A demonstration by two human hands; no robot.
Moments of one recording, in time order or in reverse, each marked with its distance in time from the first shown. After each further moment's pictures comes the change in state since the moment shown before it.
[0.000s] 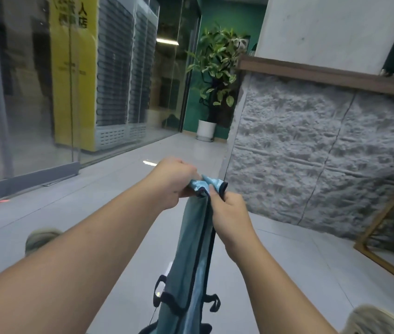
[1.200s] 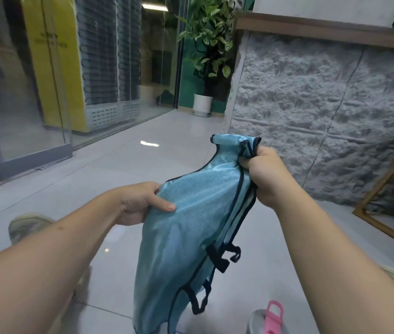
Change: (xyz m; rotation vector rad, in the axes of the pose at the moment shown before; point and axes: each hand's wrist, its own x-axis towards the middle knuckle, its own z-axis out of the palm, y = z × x) left_hand 0.045 -0.115 -0.080 0.066 -0.652 -0.285; right_hand 0.050 0.006 -0.065 0.047 0.085 0.145
